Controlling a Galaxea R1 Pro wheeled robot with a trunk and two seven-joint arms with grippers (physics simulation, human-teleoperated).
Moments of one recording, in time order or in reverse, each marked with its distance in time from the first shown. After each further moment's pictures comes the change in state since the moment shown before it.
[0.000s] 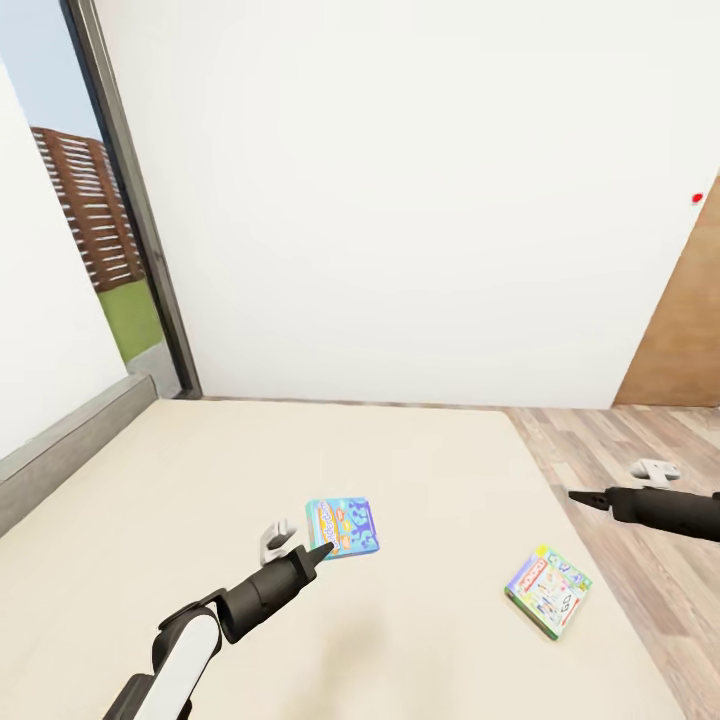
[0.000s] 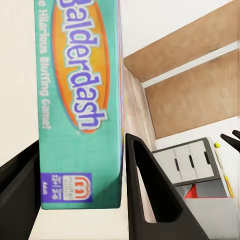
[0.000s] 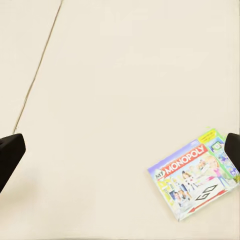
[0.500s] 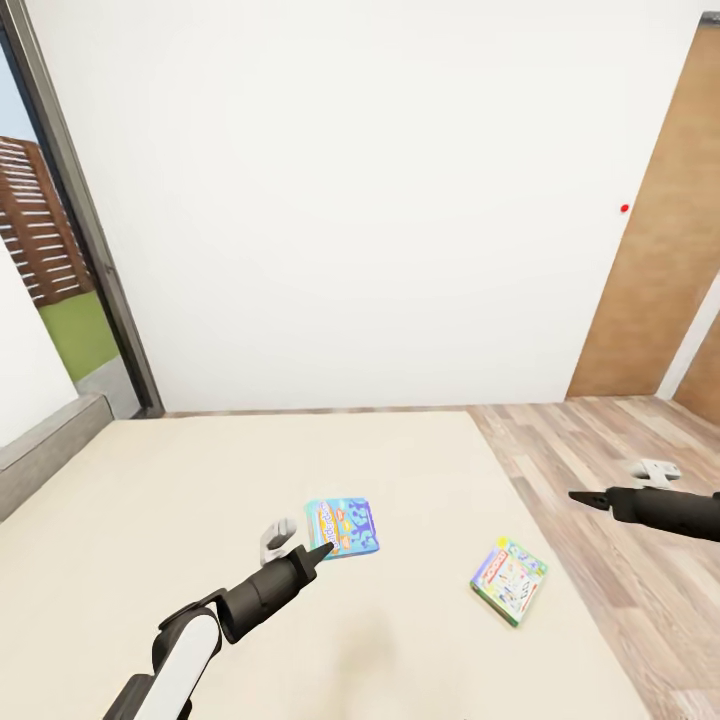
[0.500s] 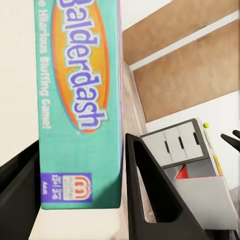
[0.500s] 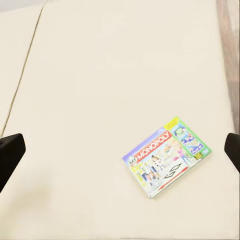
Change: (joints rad) left arm 0.000 0.000 0.000 0.000 -0.001 0.000 0.000; right arm 0.000 -0.001 0.000 0.000 0.000 0.000 0.000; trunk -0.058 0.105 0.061
